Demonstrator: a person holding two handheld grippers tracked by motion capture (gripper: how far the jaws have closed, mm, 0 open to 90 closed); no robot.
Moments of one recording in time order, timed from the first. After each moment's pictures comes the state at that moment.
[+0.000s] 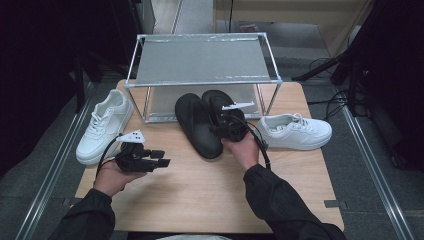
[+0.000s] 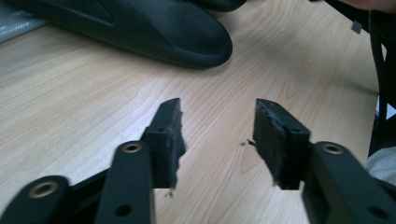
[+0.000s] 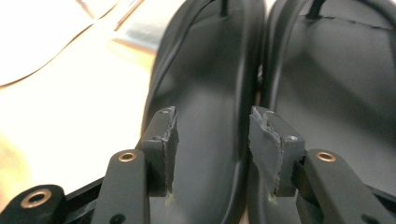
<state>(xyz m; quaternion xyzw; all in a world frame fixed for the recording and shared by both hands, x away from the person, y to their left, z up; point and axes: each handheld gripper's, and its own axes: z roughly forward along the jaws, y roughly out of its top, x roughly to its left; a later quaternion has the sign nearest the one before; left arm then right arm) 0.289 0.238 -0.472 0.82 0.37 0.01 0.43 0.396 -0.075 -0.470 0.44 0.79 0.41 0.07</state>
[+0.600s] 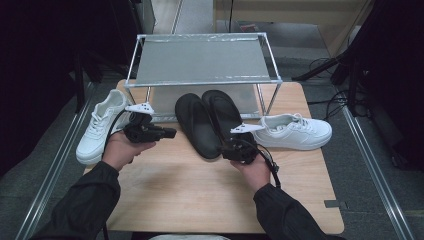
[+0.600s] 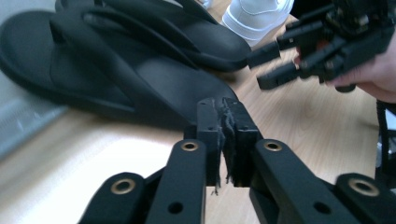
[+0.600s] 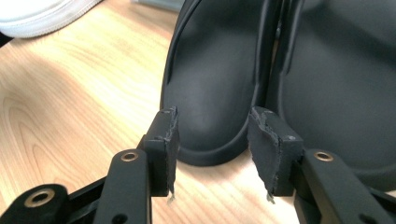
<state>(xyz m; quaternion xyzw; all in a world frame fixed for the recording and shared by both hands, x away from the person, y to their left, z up) 0.349 0.217 -0.422 0.83 0.34 0.02 0.44 0.339 -0.104 -0.491 0.40 0.81 0.42 0.07</state>
